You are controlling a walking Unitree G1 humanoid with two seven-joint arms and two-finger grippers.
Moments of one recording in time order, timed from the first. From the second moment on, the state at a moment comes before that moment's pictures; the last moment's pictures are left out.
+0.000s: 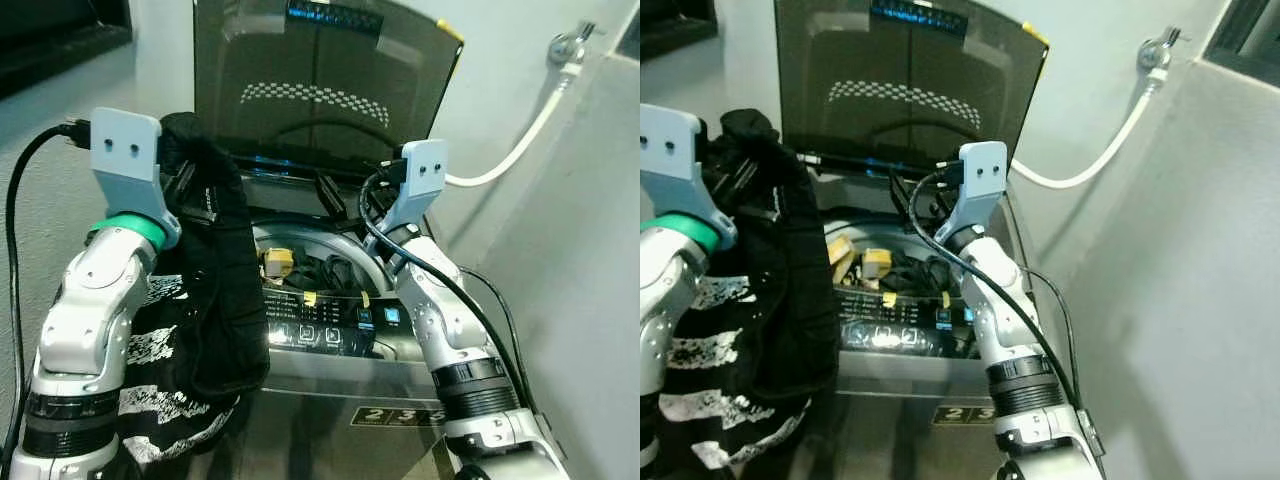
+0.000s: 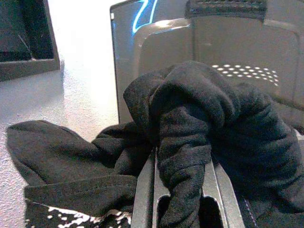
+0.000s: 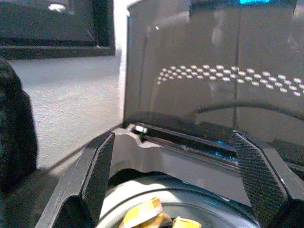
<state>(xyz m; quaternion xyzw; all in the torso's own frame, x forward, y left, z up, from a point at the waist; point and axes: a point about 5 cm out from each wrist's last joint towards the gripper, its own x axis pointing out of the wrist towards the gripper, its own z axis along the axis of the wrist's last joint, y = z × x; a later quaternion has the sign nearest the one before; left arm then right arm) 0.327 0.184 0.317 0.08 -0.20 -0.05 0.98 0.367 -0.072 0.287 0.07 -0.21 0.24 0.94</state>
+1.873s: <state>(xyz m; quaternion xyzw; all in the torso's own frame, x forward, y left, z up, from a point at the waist) 0.410 0.136 0.330 0.38 -0.17 -0.24 0.88 0.365 -0.168 0.283 -0.03 -0.17 0.15 0.97</state>
